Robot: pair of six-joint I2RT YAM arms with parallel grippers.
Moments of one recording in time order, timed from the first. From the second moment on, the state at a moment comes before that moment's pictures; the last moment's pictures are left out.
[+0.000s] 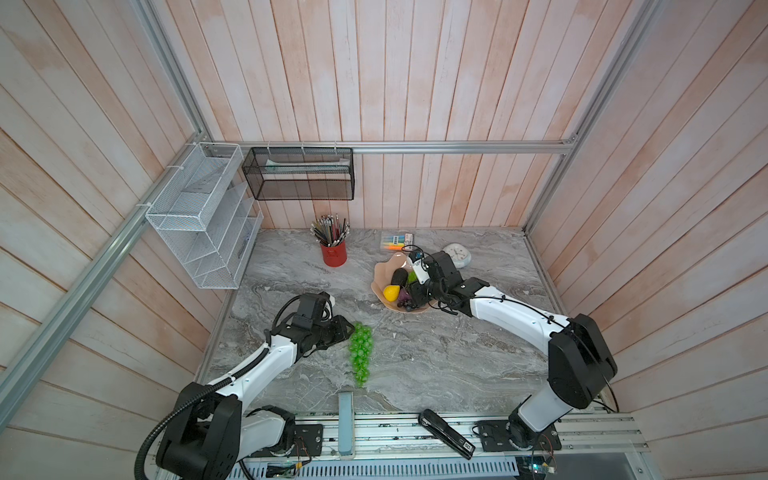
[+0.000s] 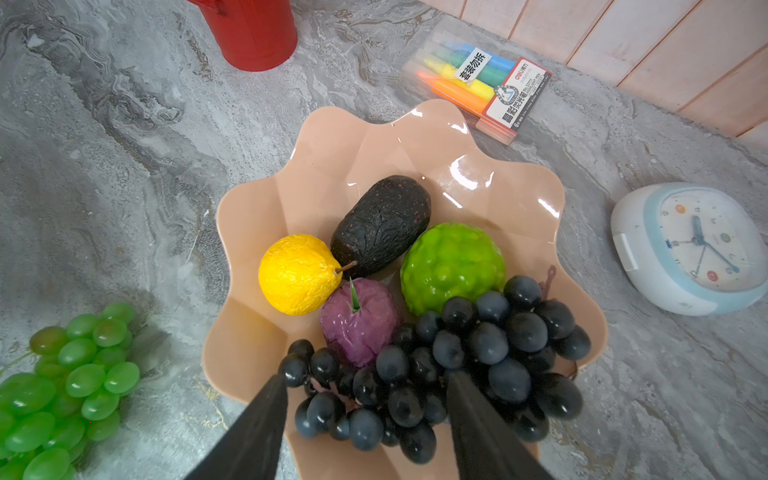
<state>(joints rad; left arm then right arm) -0.33 1.21 0.61 -0.30 0.38 -0.63 0.65 1.63 1.16 -0.29 0.05 0.05</state>
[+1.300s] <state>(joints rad) -0.28 1.29 0.48 -0.07 0.57 -0.67 0.66 1.67 1.18 -0.31 0.05 0.05</state>
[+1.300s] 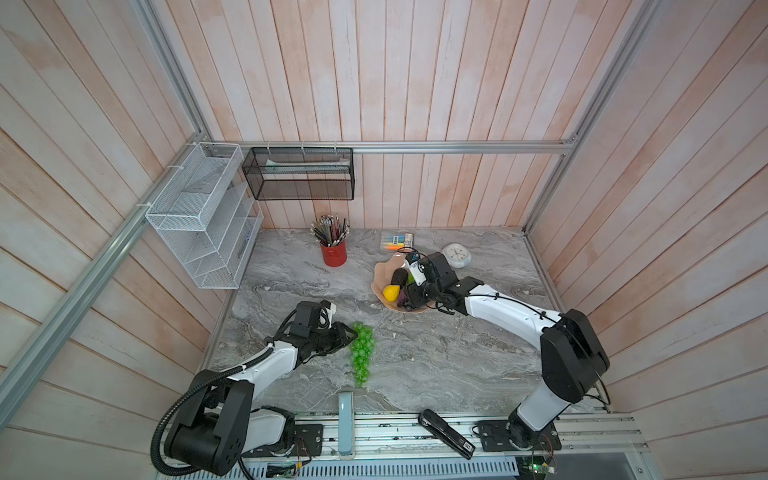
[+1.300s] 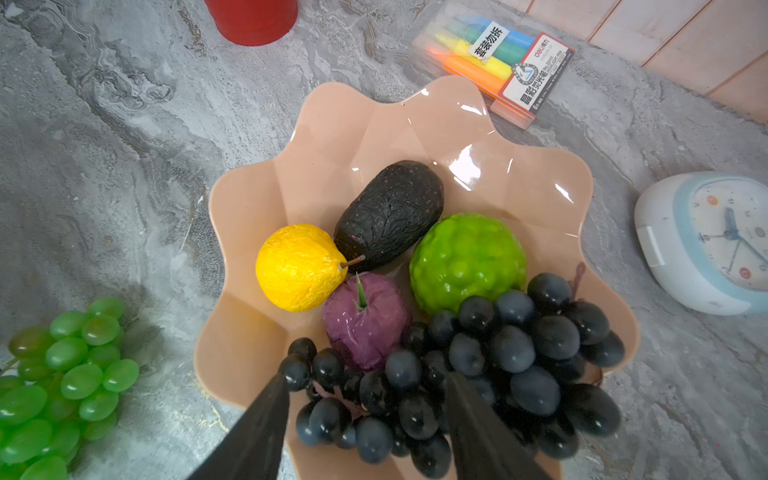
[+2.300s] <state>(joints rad) -0.28 1.17 0.58 -0.25 0.46 -0.62 0.66 1.68 1.18 -0.31 0.05 0.05</state>
